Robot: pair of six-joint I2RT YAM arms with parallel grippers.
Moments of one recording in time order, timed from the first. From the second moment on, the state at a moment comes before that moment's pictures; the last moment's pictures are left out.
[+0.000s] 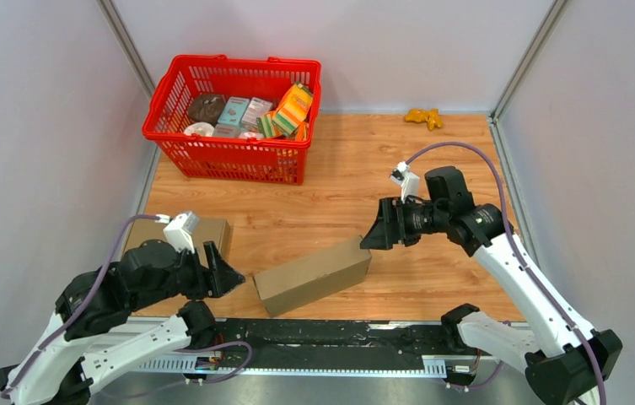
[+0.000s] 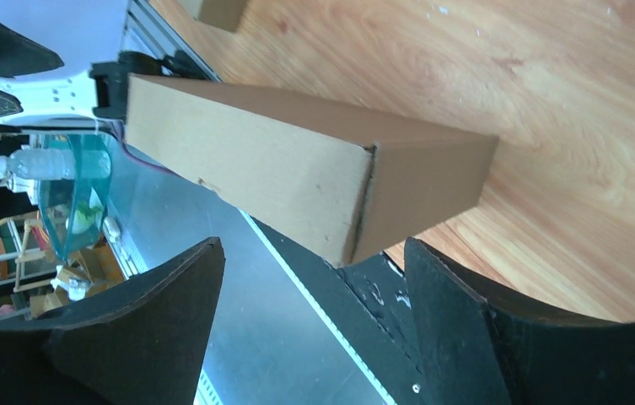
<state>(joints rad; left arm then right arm) -0.94 0.46 1.09 -1.27 -0.13 -0.88 0.45 0.99 1.01 -0.78 -0.66 0.38</state>
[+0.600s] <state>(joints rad) -0.87 0.50 0.70 -0.93 0.08 -1.04 0.48 1.12 0.96 -0.73 -0.69 0.38</state>
